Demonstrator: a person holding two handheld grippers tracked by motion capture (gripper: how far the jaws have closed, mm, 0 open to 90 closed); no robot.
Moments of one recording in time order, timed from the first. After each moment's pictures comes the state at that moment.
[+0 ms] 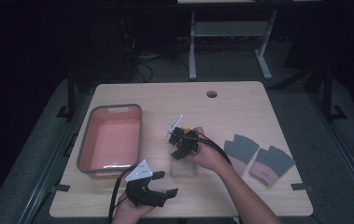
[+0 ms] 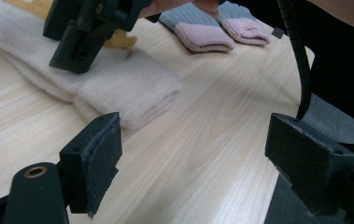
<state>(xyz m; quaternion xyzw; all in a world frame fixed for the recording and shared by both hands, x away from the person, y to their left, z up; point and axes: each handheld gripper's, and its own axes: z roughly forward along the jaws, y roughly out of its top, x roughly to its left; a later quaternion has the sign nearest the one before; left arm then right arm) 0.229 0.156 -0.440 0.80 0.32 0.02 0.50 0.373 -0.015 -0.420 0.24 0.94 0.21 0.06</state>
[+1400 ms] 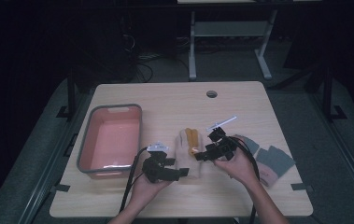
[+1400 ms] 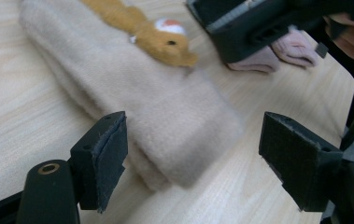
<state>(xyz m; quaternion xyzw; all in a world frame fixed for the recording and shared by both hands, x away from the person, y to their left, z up) 0.295 0.117 -0.439 0.80 0.42 -0.03 0.43 0.346 -0.124 -0.414 0.43 0.84 0.33 -0.02</state>
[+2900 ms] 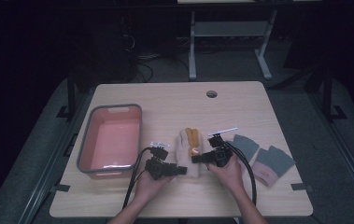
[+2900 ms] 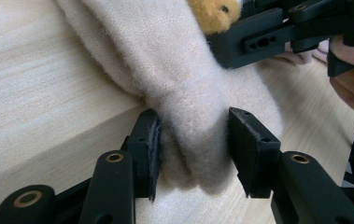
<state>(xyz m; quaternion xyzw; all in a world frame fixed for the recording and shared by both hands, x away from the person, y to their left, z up) 0.313 0.115 -0.465 0.79 0.47 -0.10 0.39 0.347 -0.119 -0.462 0.53 0.76 0.36 -0.09</state>
